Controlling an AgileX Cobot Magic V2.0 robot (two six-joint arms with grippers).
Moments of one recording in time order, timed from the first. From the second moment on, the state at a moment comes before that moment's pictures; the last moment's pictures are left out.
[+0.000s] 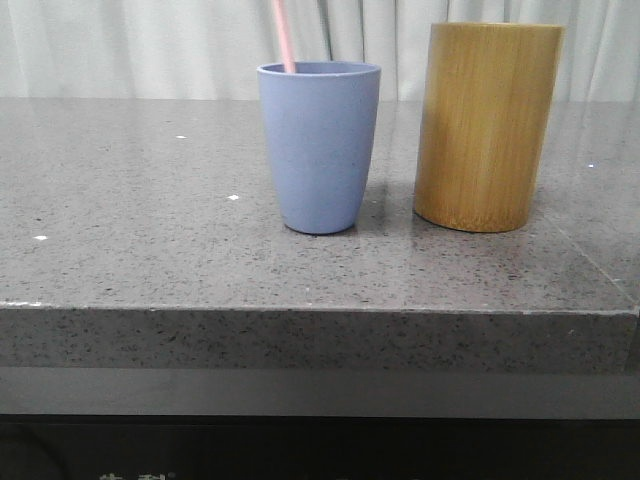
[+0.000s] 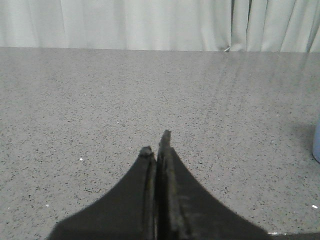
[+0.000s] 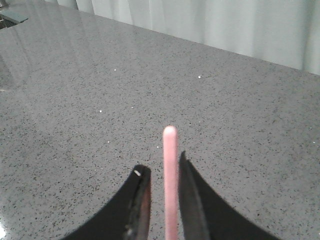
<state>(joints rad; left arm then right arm) -0.14 0.09 -0.43 0.01 0.56 -0.03 0.66 1.50 -1.23 0.20 0.05 -0.08</state>
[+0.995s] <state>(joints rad) -0.14 0.09 -0.43 0.01 0.56 -0.03 0.11 1.07 -1.26 0.14 0.79 -0.08</state>
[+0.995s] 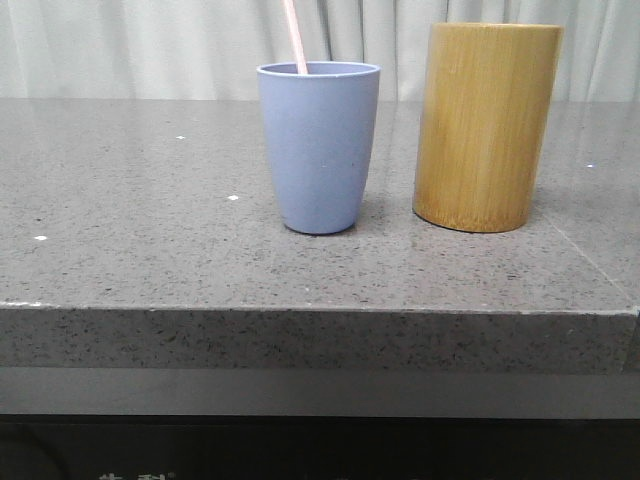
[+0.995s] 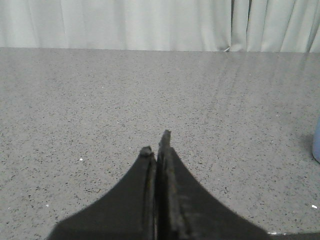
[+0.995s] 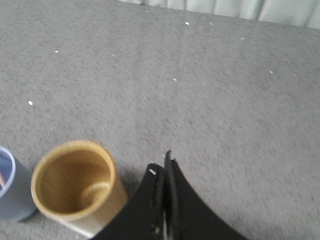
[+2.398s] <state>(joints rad) -0.14 0.09 -0.43 0.01 0.56 -0.03 0.11 0.13 -0.37 0.14 0.44 -0.08</state>
